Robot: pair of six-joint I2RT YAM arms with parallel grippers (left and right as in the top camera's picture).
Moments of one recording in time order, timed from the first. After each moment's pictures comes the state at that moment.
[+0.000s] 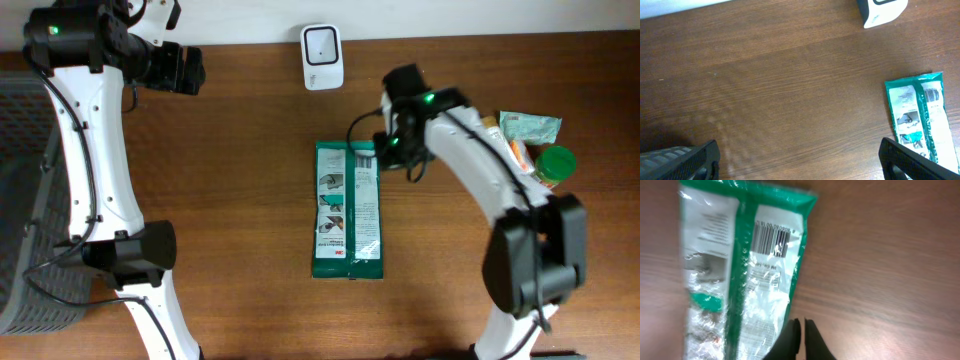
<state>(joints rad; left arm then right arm) 0.04 2.18 2.72 -1.60 0.16 0.23 0.28 1.94 1.64 -1.05 -0.08 0.15</state>
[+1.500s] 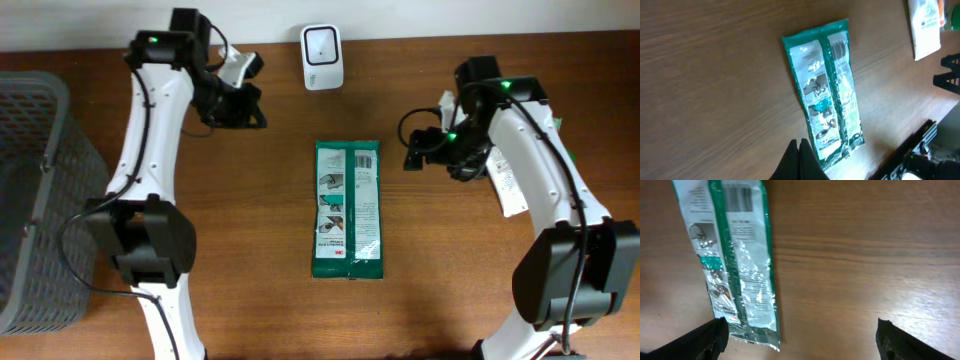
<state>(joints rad) -0.10 2.19 2.21 -1.44 0.55 0.16 0.07 1.85 1.61 -1.25 -0.27 0.16</state>
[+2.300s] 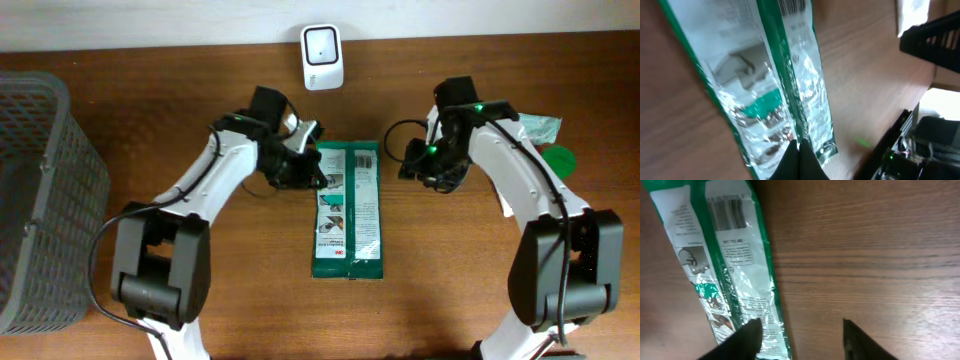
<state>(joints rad) -0.34 1.98 1.47 -0.83 0.67 -0.13 0.12 1.85 1.42 -1.01 -0.28 0.33</state>
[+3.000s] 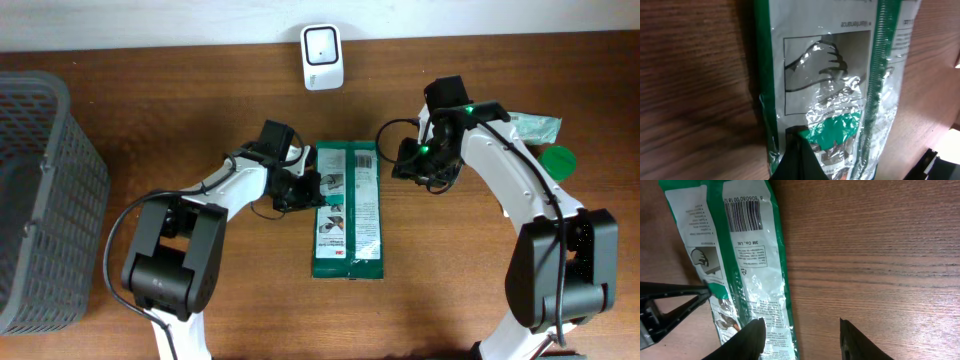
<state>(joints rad) -0.36 2.04 1.23 -0.49 0.58 -0.36 0.15 1.85 1.42 -0.98 -0.28 0.34</state>
